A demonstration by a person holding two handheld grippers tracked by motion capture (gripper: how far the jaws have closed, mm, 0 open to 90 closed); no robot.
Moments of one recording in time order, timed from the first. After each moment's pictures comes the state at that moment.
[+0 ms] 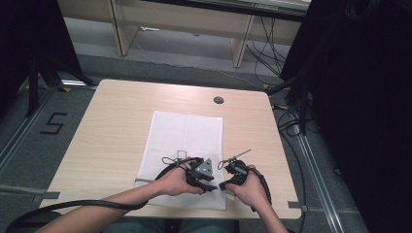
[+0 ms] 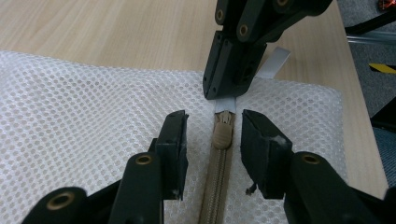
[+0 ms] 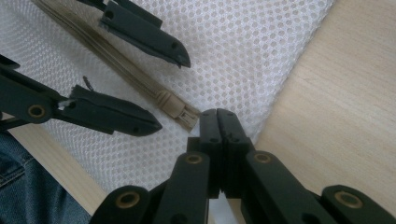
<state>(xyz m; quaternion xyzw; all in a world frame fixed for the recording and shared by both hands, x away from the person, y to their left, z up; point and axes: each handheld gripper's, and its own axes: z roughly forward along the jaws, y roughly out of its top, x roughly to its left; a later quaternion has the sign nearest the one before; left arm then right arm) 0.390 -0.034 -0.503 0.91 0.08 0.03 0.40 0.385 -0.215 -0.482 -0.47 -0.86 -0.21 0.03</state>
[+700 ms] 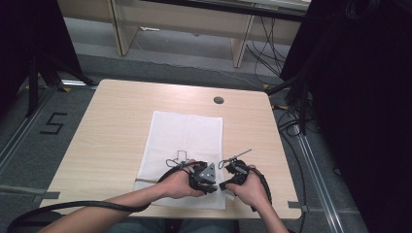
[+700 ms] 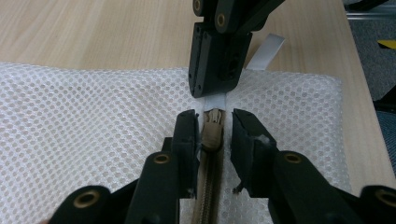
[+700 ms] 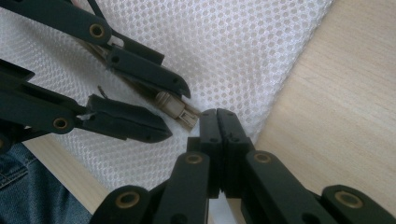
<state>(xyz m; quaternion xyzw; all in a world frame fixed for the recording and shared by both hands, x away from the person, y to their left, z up) 0.384 -0.042 -0.504 0.93 0.05 0.04 0.37 0.386 -0.217 -0.482 -0.48 -0.85 -0.20 0.04</state>
